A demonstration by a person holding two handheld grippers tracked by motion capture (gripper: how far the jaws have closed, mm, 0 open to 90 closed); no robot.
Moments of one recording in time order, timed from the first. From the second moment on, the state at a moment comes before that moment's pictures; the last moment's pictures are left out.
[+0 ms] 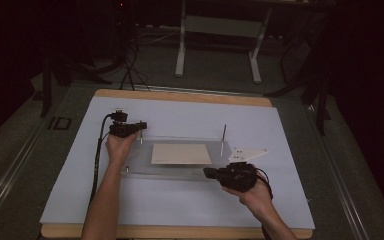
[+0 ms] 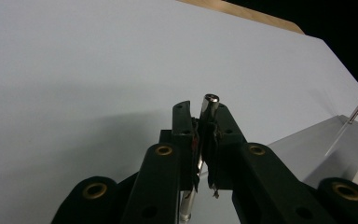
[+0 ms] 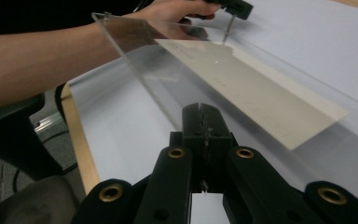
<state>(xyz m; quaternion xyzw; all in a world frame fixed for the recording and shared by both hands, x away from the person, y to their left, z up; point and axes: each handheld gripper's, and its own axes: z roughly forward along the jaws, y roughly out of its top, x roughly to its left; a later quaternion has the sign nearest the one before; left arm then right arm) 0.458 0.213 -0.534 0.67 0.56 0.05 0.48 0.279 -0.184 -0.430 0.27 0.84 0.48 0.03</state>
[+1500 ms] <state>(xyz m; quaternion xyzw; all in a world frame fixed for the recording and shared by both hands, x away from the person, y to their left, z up) 0.461 0.214 -0.533 0.67 0.56 0.04 0.48 0.262 -0.164 -0.466 0.34 0.80 0.47 0.14</state>
